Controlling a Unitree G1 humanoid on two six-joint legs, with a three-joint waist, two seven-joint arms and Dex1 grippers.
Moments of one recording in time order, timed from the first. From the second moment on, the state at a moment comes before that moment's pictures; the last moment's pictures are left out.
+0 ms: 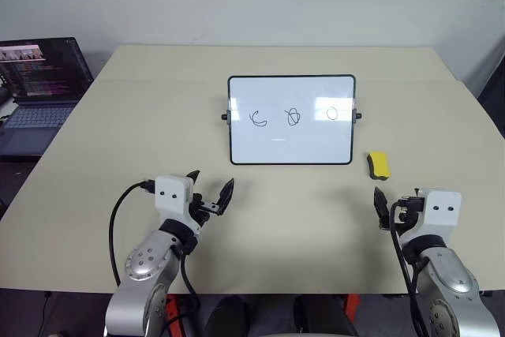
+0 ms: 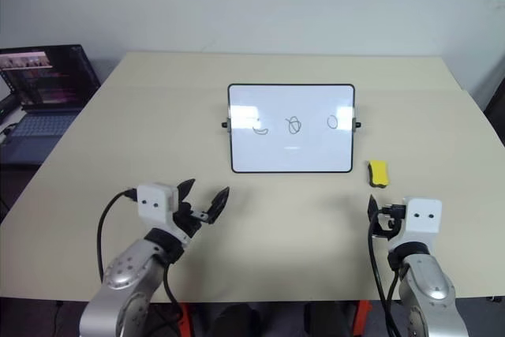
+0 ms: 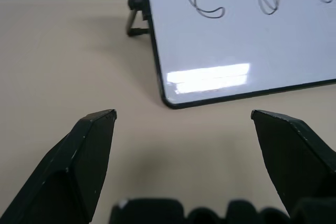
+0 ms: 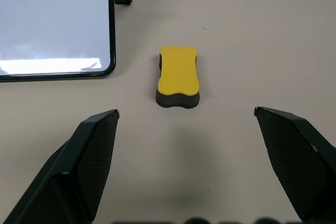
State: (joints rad) left arm 0.13 0.24 0.09 -0.55 -0.29 0.47 -0.32; right arm 0.26 -0.13 -0.20 -0.68 0.15 0.57 0.08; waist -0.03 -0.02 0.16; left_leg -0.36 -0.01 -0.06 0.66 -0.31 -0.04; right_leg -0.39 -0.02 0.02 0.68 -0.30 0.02
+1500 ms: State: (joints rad) left arm -0.19 0.80 -0.08 -0.43 -0.39 0.44 -0.97; right arm -0.27 -0.19 -0.28 -0.39 0.26 0.98 0.04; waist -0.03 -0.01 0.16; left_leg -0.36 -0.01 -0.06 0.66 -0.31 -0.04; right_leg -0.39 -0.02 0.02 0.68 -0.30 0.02
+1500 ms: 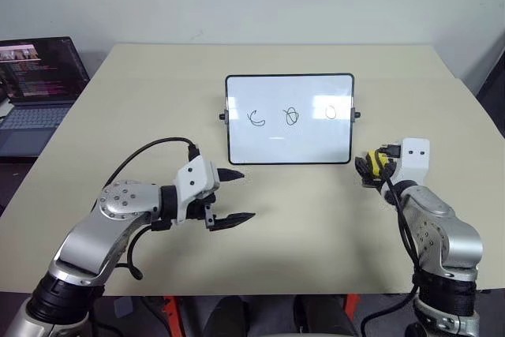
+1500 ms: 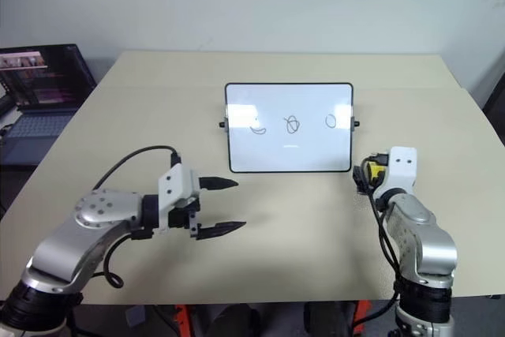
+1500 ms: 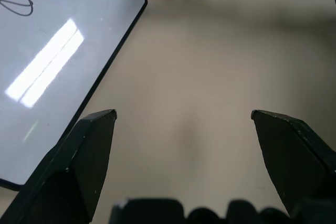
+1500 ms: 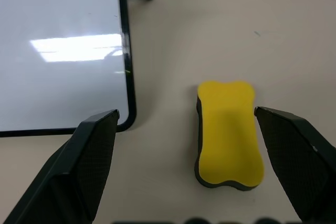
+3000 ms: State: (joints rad) left arm -0.13 0.64 -0.07 -0.39 -0.39 0.30 -0.91; right arm -0.36 -0.18 -0.33 -0.22 0.25 1.00 -0.03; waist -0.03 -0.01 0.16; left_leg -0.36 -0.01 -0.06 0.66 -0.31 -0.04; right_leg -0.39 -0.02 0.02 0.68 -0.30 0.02
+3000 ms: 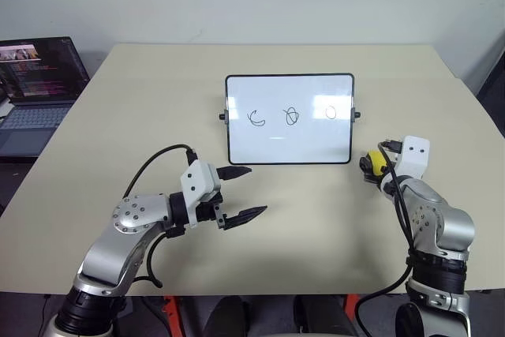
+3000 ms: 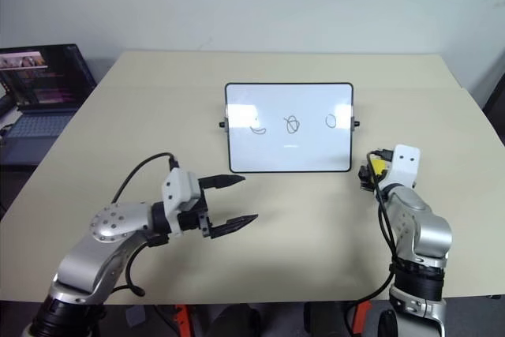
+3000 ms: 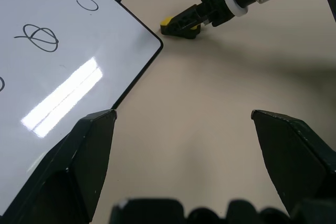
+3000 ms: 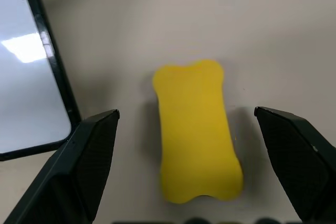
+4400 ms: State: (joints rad) left arm -0.17 0.62 -0.06 -0.36 -0.37 0.31 -0.85; right arm -0.35 -0.26 -0.27 -0.21 0.22 0.88 0.03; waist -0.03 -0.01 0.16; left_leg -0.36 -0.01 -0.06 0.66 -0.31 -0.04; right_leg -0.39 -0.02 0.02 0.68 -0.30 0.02
